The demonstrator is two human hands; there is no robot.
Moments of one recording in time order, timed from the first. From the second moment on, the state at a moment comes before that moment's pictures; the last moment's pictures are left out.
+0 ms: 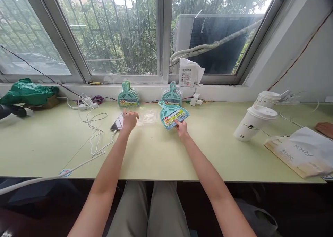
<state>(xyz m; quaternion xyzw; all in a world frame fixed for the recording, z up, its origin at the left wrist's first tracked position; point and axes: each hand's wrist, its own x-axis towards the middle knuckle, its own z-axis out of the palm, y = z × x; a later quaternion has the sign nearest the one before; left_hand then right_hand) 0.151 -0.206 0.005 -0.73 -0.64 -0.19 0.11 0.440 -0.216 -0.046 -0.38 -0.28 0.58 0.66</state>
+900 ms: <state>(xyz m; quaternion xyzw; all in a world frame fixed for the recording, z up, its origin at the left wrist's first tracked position) 0.204 -0.215 -0.043 -0.70 -0.70 -0.15 0.01 0.461 -0.225 -0.035 -0.46 -0.35 0.60 0.55</state>
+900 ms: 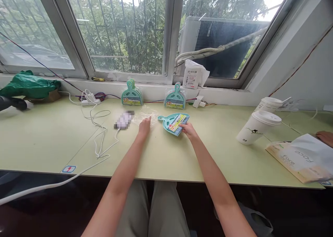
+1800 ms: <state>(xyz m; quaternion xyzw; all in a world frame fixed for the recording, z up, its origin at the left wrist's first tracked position) 0.252 -0.244 -0.019 -0.72 -0.51 -0.47 -0.05 0.418 -0.238 -0.040 -0.40 -0.34 0.60 0.61</state>
